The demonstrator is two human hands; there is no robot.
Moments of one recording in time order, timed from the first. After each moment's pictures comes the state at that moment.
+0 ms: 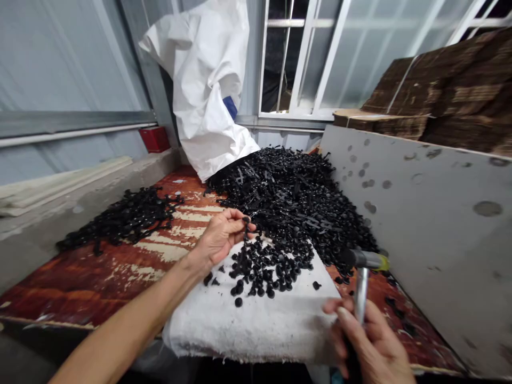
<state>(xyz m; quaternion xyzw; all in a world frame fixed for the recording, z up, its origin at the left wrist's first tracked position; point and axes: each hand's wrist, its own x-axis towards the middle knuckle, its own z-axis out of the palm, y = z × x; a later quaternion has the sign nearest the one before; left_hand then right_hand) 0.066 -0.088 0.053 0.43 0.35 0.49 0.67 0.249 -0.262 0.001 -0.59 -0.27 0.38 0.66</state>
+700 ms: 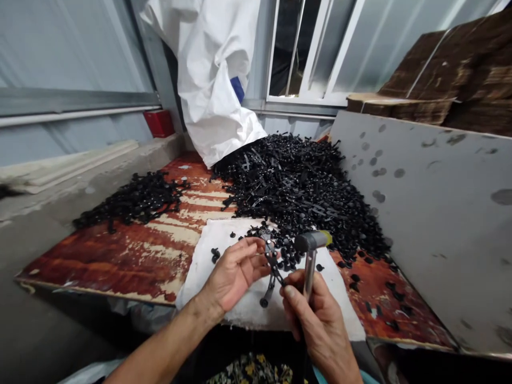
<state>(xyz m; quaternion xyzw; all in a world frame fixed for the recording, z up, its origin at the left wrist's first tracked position) 0.069 -0.170 0.017 0.25 0.29 0.45 0.80 0.204 -0.250 -0.019 -0.52 -0.42 0.48 0.57</state>
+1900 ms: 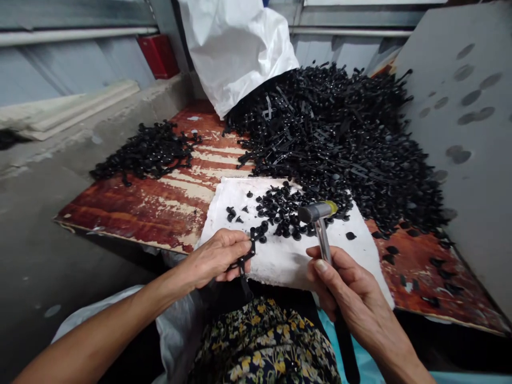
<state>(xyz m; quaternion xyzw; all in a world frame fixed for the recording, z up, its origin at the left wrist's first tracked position) 0.006 -0.187 -0.002 0.51 0.48 0.19 0.69 0.226 -0.257 -0.015 -0.55 -0.42 0.57 0.44</state>
